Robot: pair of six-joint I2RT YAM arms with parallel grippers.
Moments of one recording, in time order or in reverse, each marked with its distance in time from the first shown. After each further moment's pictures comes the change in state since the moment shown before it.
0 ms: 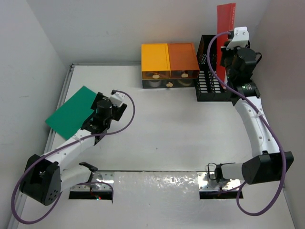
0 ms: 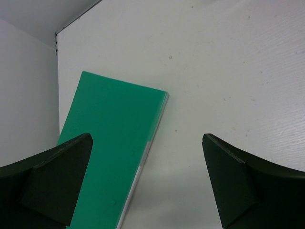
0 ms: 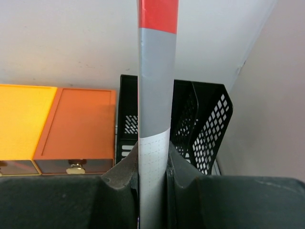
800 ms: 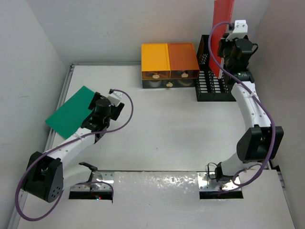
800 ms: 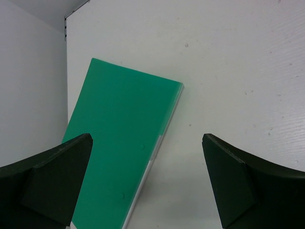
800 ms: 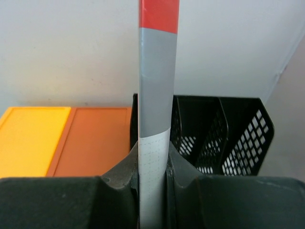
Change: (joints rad) left arm 0.046 0.035 0.002 0.009 -0.033 0.013; right arm -0.076 0.239 0.122 0.122 -0.150 0.120
